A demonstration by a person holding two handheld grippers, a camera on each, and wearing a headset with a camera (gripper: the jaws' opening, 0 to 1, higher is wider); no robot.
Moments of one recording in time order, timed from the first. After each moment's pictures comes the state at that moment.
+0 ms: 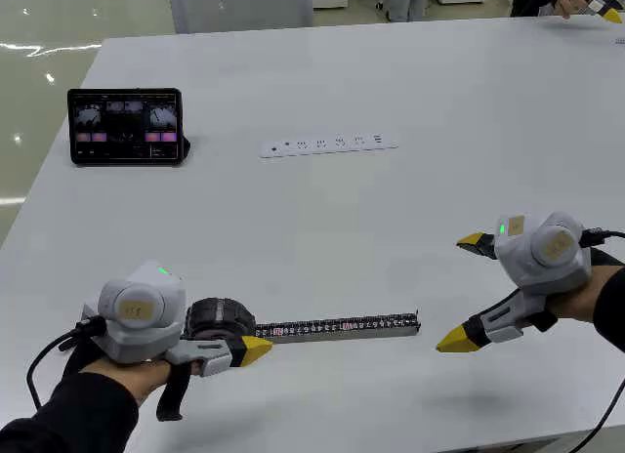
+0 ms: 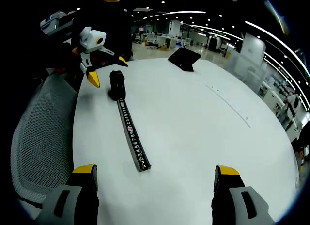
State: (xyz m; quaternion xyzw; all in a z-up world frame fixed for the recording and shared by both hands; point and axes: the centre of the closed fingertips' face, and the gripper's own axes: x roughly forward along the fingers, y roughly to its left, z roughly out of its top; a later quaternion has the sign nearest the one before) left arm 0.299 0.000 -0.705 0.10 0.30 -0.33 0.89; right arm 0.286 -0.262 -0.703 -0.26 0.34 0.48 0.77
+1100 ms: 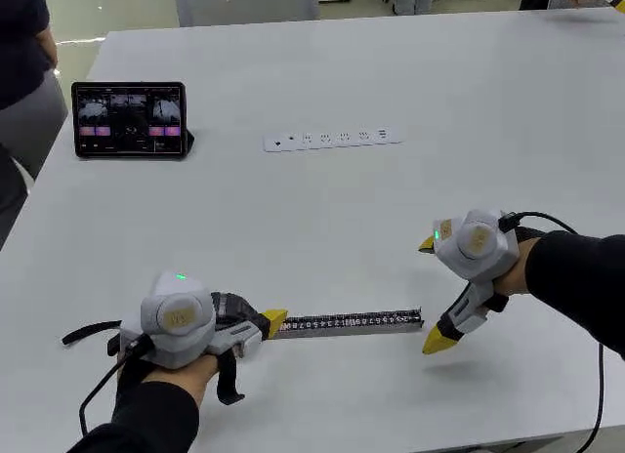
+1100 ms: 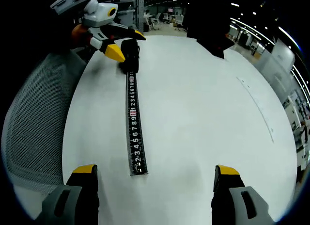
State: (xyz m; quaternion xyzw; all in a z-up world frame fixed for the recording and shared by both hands) left arm 0.319 0.009 -0.721 0.04 0.26 -0.17 0.95; right arm 0.299 -0.243 -0.762 -0.34 0.38 0.55 0.66
